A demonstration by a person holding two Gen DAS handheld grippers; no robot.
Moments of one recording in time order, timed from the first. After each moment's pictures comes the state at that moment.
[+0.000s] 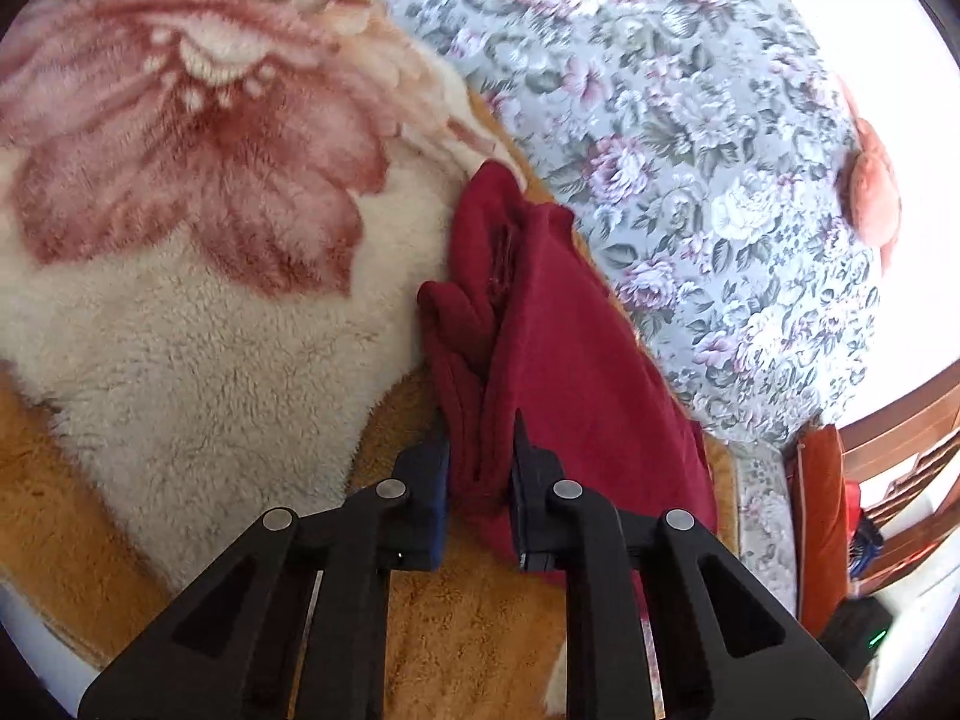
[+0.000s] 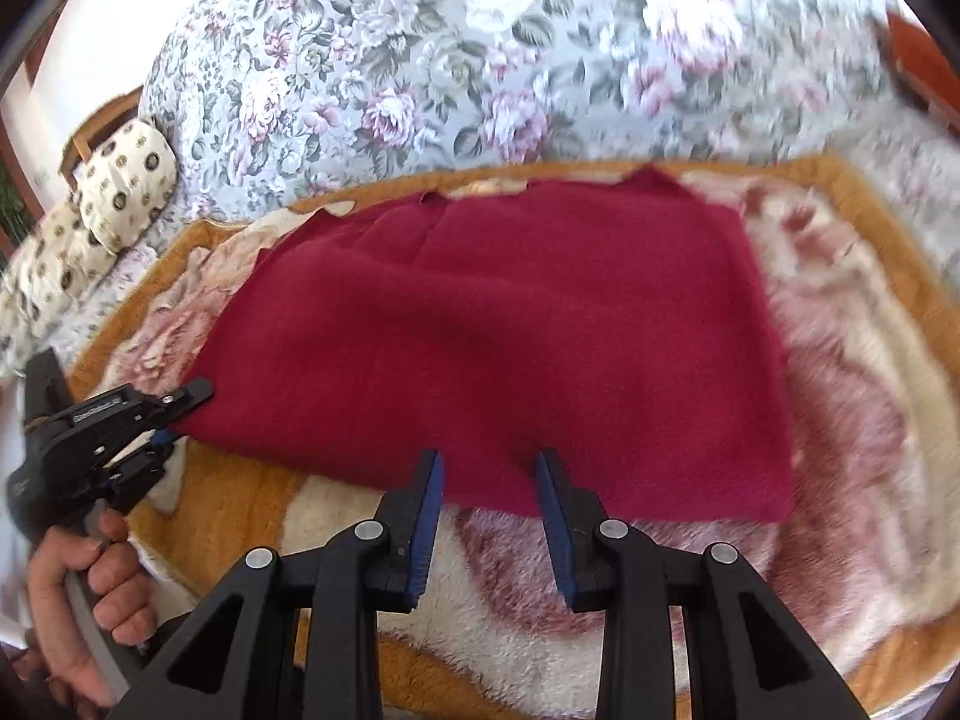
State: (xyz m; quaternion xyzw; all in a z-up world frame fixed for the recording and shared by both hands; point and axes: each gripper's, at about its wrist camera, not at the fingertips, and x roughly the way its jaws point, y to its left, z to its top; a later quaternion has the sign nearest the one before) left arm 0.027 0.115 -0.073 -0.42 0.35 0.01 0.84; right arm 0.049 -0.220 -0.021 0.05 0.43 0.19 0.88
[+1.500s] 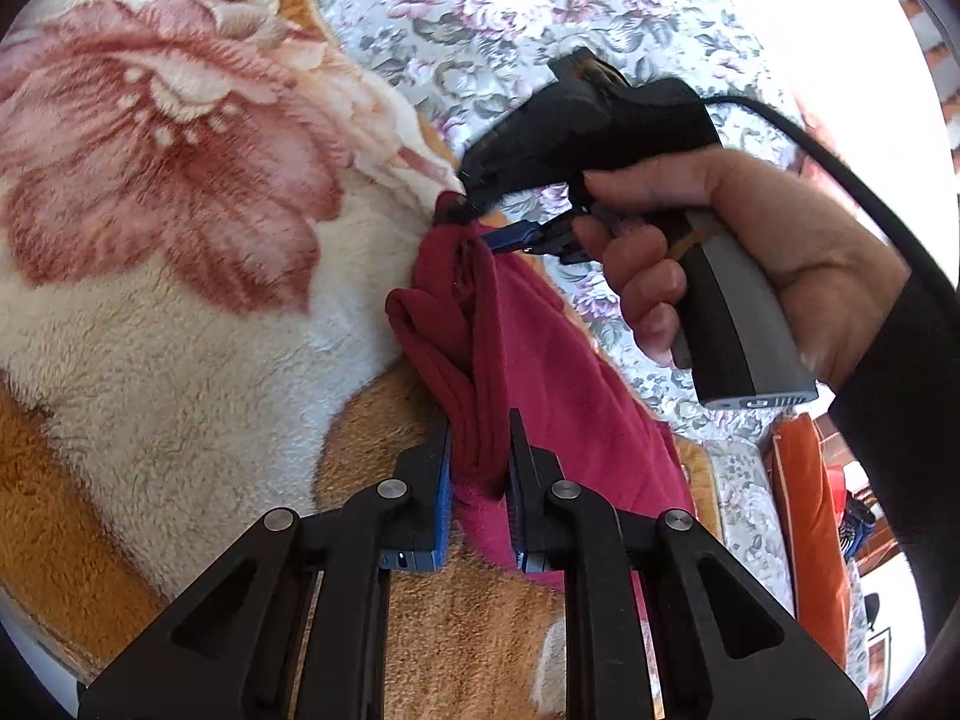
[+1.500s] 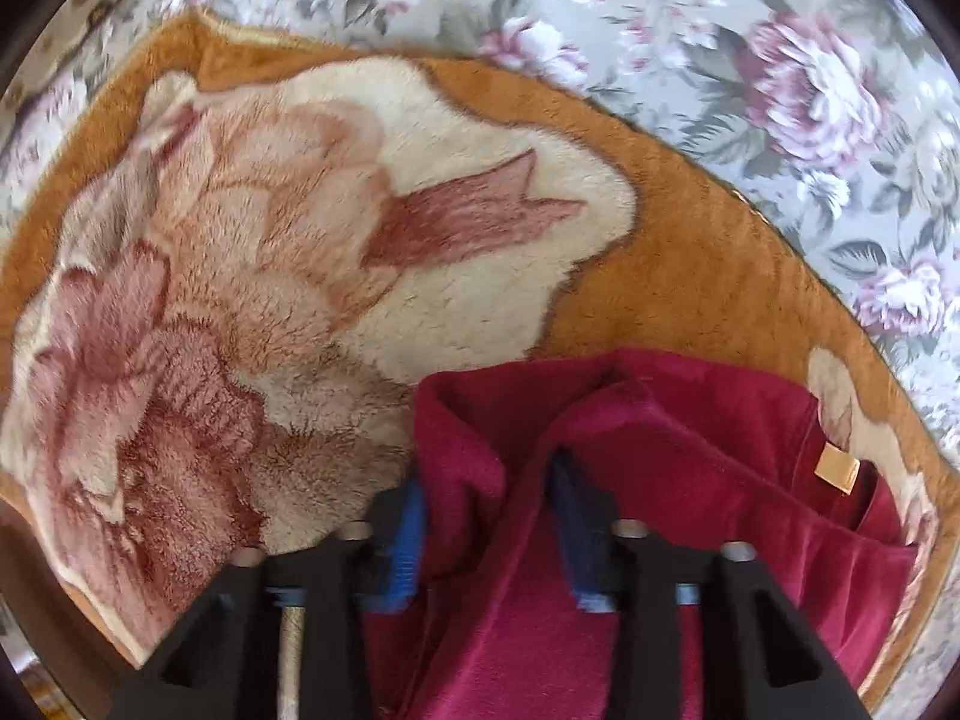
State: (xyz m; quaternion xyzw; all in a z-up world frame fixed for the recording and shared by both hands) left arm 0.017 0.106 -0.063 -0.40 0.31 -0.03 0.86; right arm 0.283 0.096 -0.032 -0.16 0.63 0.23 0.73
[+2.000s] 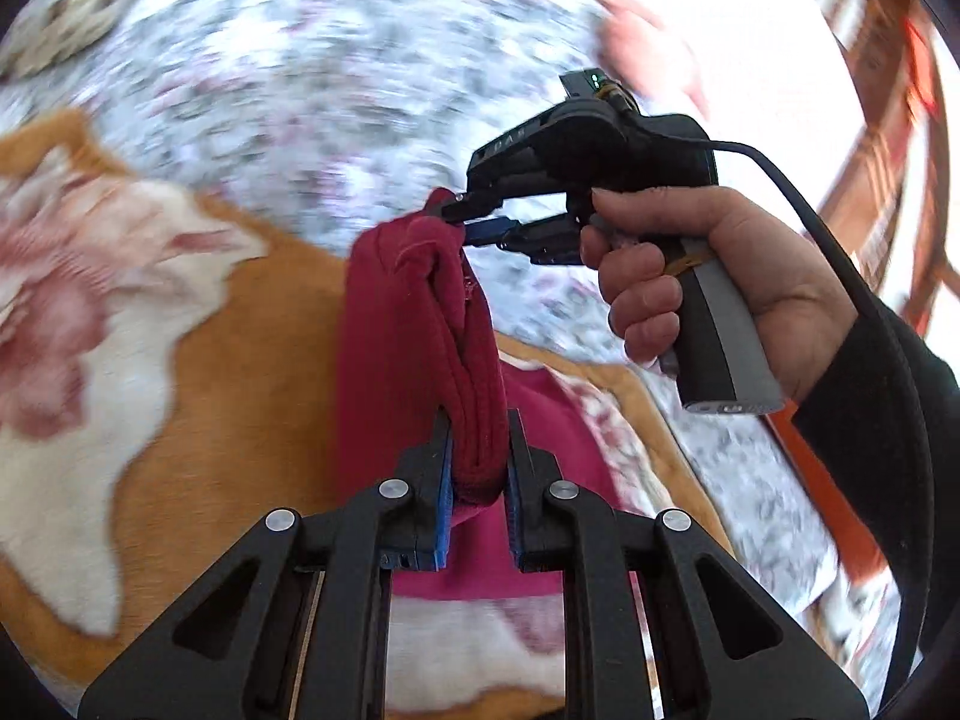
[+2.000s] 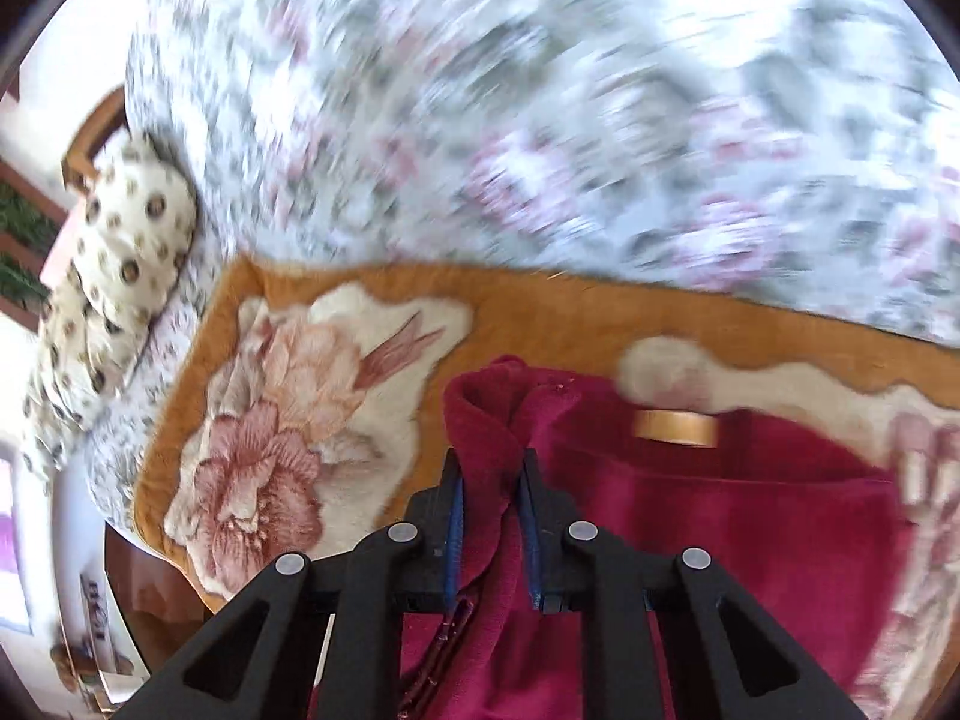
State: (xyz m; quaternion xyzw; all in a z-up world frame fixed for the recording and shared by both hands) left arm 0.029 -0.011 0.023 -0.22 0.29 -0.16 0.92; right arm 0.288 -0.107 0.069 0.08 0.54 0.28 0.79
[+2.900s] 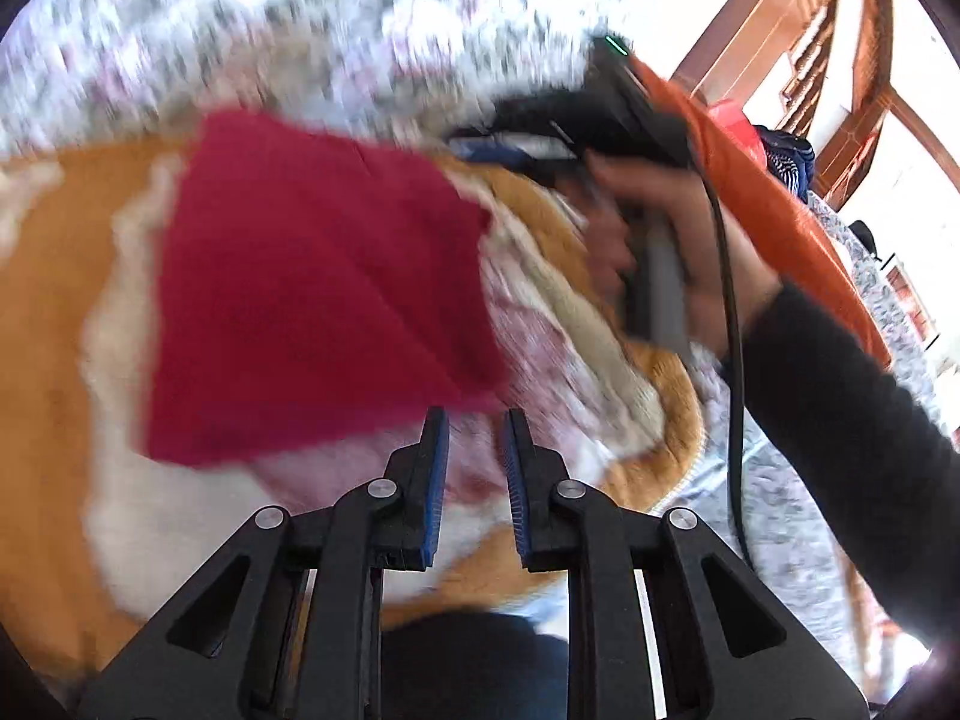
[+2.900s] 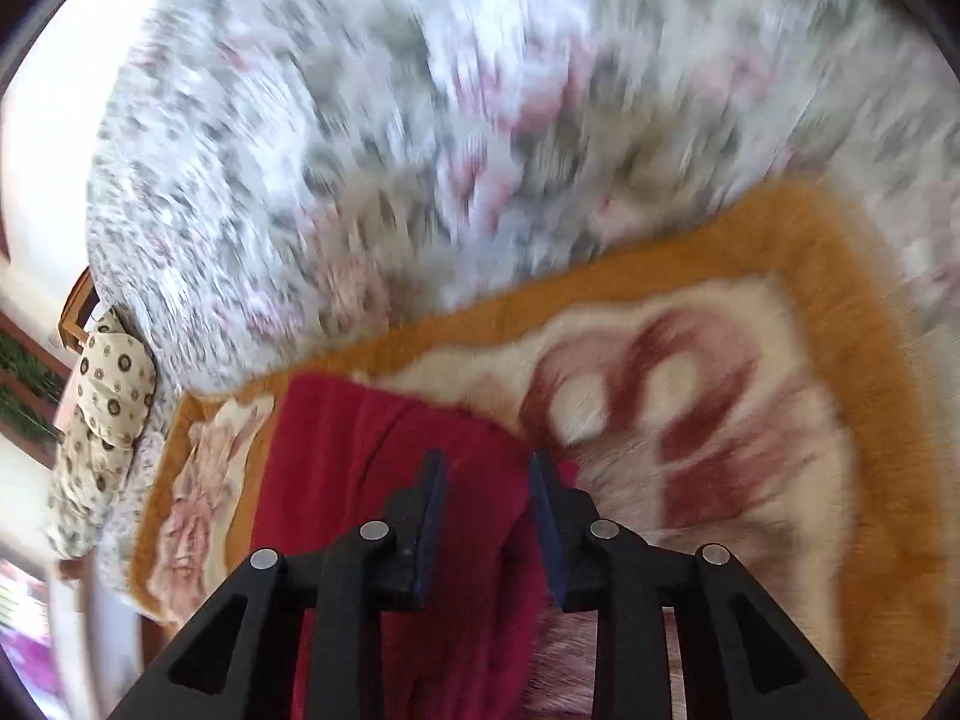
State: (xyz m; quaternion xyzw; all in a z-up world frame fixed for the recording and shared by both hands) left arm 0.012 -0.141 0.000 -0.09 0.41 -0.28 0.86; right arm 0.252 -0.383 -0.003 0.20 0.43 0.21 0.86
